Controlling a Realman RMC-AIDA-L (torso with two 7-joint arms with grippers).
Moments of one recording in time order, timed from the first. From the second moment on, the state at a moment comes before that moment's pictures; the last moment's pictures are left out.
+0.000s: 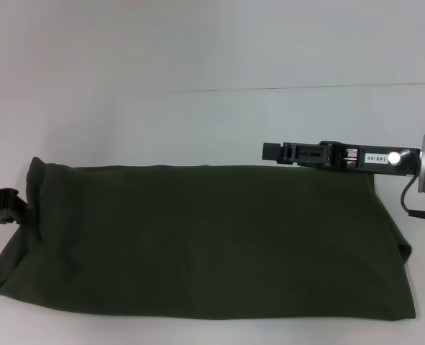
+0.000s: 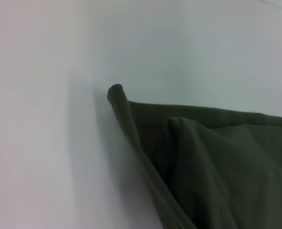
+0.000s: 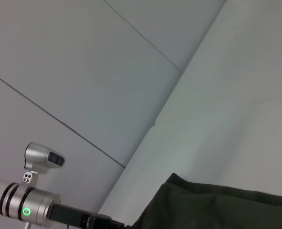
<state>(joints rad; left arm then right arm) -0.73 -1.89 0.50 0.67 2.71 1.49 -2.45 0.67 2.05 -0.61 -0.56 -2.01 -1.51 2.04</state>
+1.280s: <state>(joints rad) -0.70 -1.88 0.42 0.72 2.71 1.55 -2.50 0.67 2.08 -0.78 -0.55 -2.00 -1.47 1.81</state>
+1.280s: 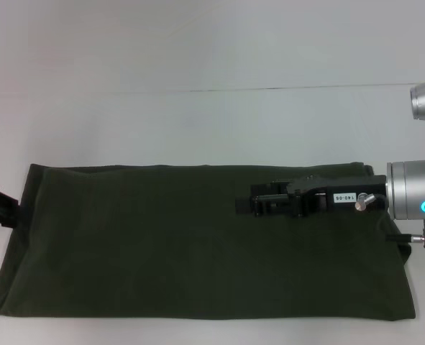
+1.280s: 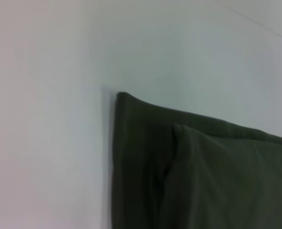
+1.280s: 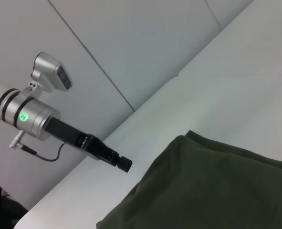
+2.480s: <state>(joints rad) -0.66 -1.85 0.32 0.75 2.64 1.66 -2.43 0.66 2.07 -0.79 -0.54 -2.01 -1.49 1.81</state>
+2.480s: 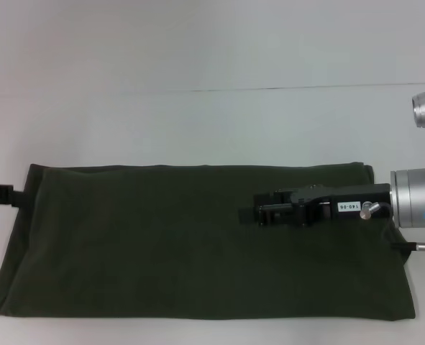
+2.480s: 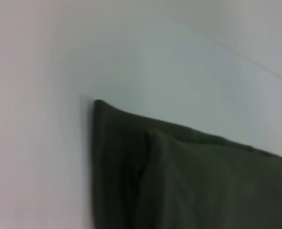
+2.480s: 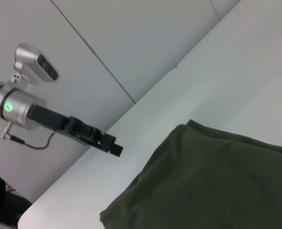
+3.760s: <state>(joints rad) -0.64 -1.90 0.45 0.67 2.67 1.43 -2.34 0.66 2.08 -0.79 -0.54 -2.03 -1.45 1.86</state>
